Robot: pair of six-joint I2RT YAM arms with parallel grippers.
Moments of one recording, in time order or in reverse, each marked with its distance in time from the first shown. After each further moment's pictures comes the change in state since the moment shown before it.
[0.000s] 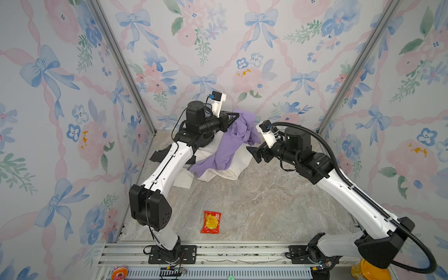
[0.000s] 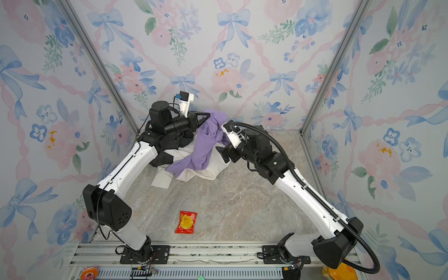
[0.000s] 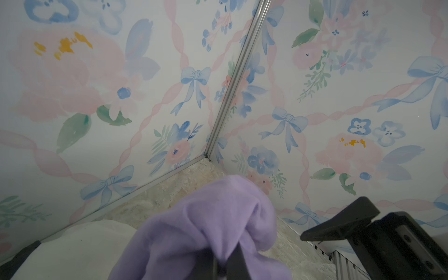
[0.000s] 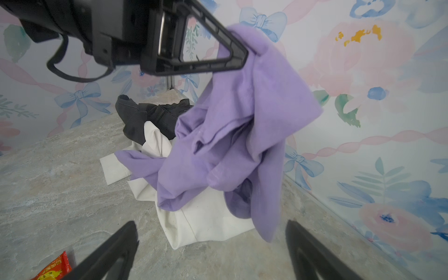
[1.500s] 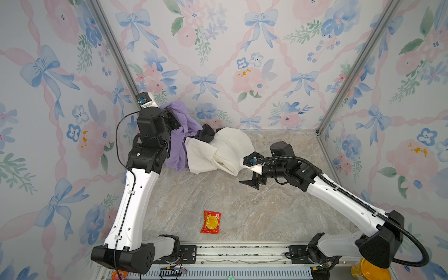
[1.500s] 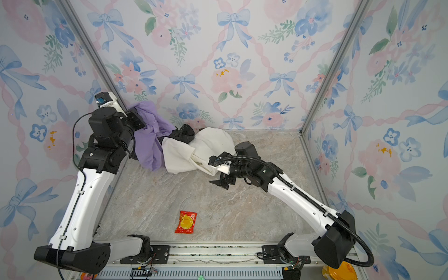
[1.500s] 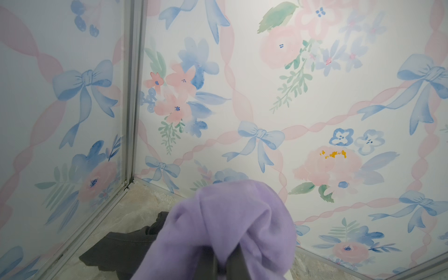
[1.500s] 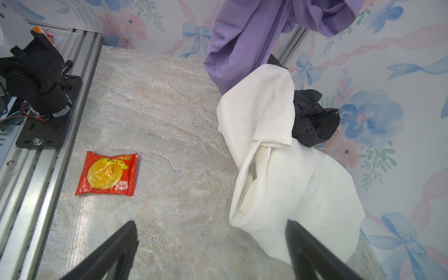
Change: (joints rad) left arm 0.226 -0.398 0.004 -0.357 -0.895 -0.087; right arm 0.059 -0.018 -0.236 0.002 -0.375 -0.425
